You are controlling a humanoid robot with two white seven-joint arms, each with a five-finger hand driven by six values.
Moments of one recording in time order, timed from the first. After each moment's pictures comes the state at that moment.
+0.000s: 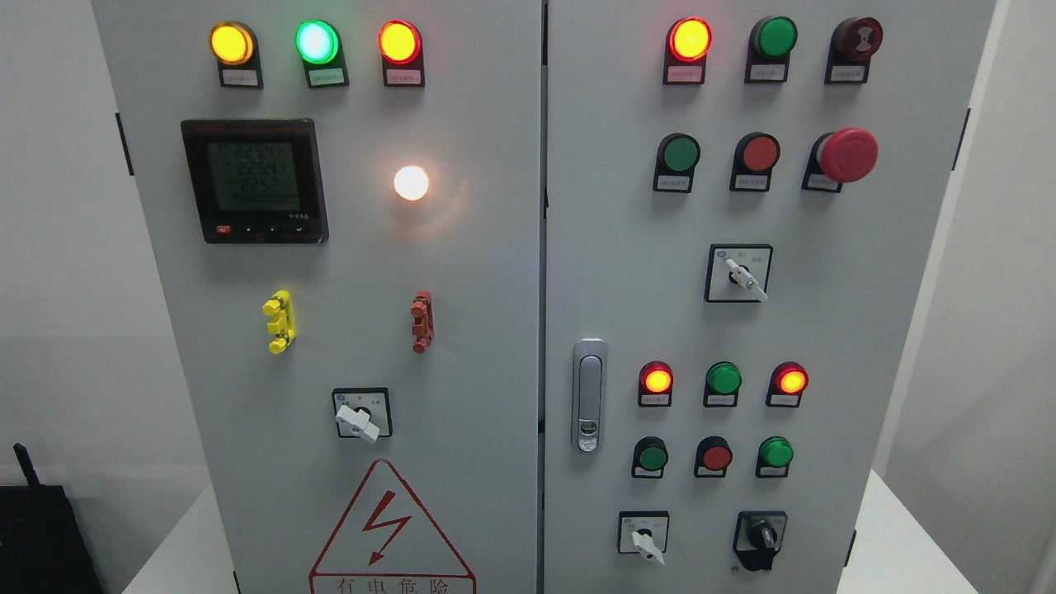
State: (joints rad) left arm 0.05 -0.07 -0.01 -0.11 0.03 -0.03 -0.03; right arm 0.30 0.10 0.08 -0.99 -0.14 -0.23 -0.10
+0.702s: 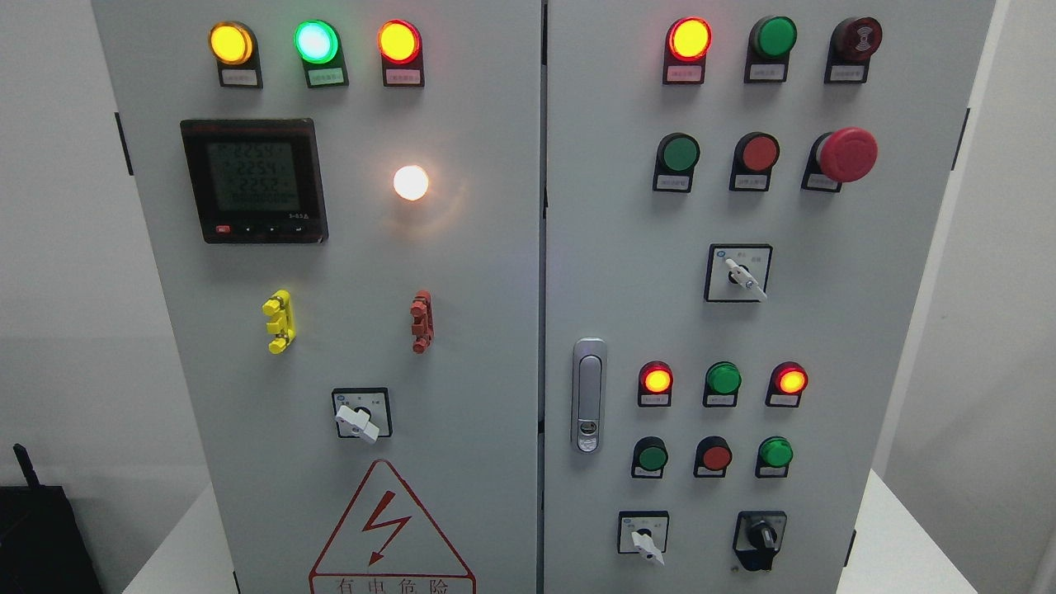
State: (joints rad) left arm 0.05 -0.07 -0.01 -0.11 0.03 -0.03 -0.03; right arm 0.36 0.10 0.09 -1.31 -0.14 -0.26 -0.15
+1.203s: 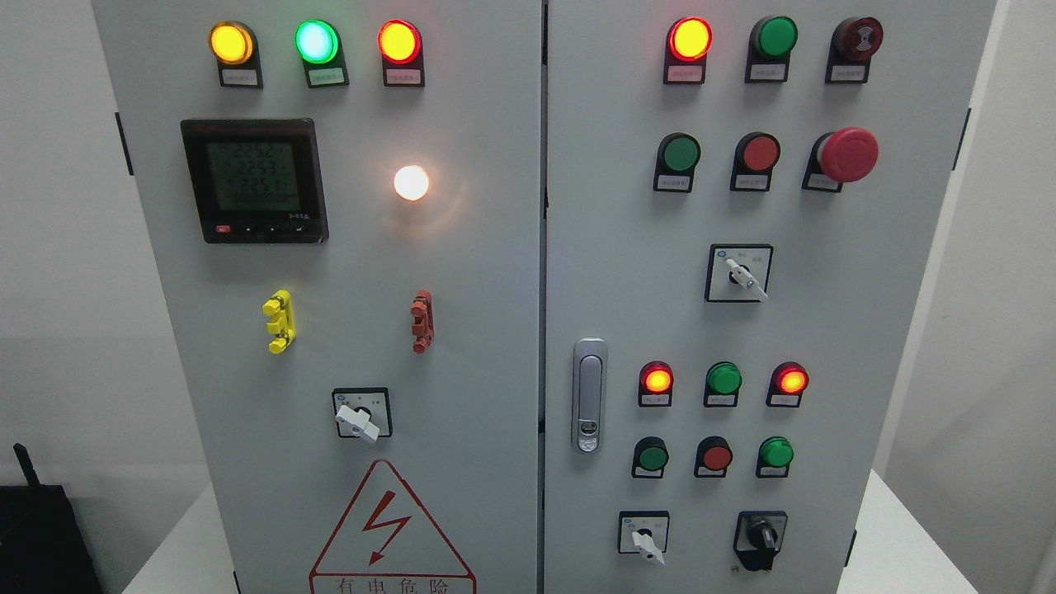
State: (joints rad) left arm 0.05 -0.07 -0.01 -0.11 0.03 -0.03 -0.03; right arm 0.36 0.10 0.09 -1.49 -0.14 -0.25 -0.17
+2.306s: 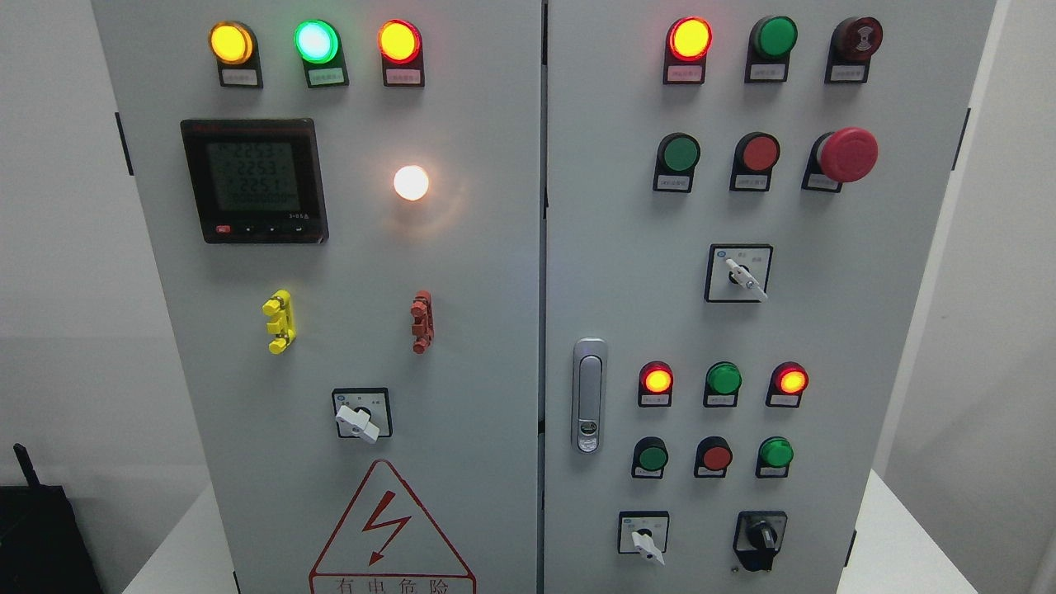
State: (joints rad) left arm 0.05 -0.07 -0.01 -0.11 0.03 -0.03 -0.03; right arm 0.33 0.11 0.08 -1.81 -0.14 -0.10 -0.17
